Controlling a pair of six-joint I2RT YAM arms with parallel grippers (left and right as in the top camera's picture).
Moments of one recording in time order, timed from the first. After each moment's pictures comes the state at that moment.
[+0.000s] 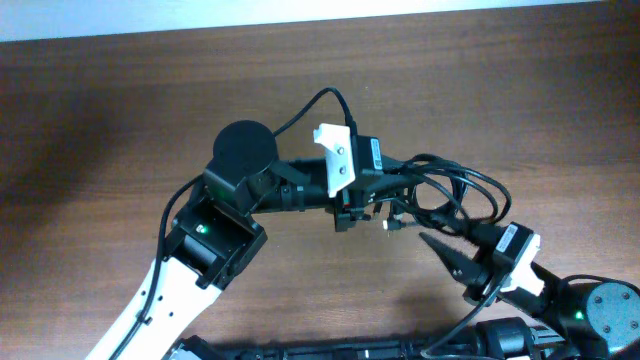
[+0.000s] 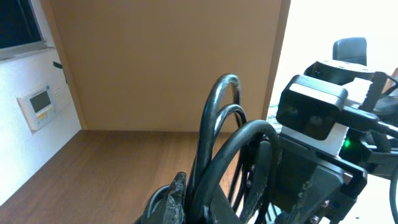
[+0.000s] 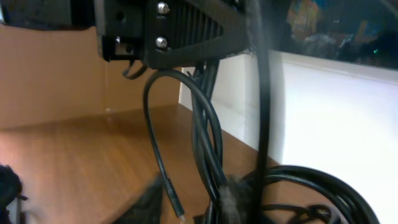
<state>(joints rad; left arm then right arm) -0.67 1.22 1.21 -0.01 0.87 0.05 0.06 0.28 0.62 -0.23 -0.86 -0.03</state>
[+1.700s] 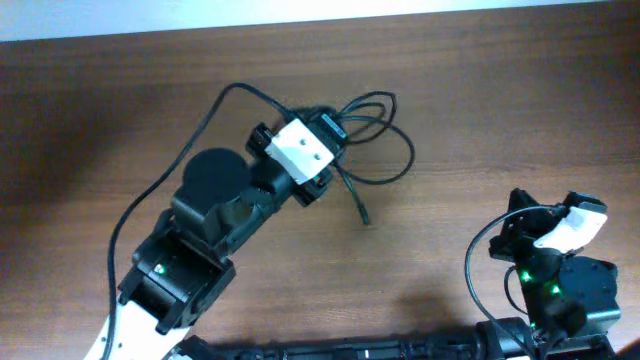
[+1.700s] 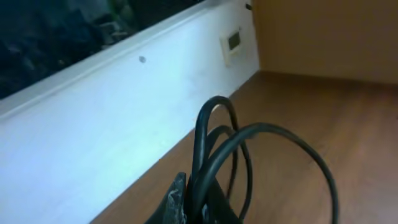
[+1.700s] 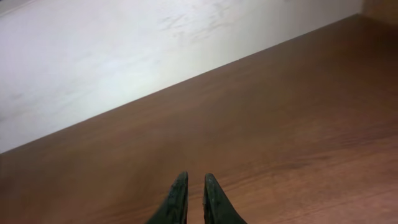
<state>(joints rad) -0.66 1.06 1.20 -0.28 0.09 0.32 0.06 0.28 0.63 -0.62 0.14 0.39</state>
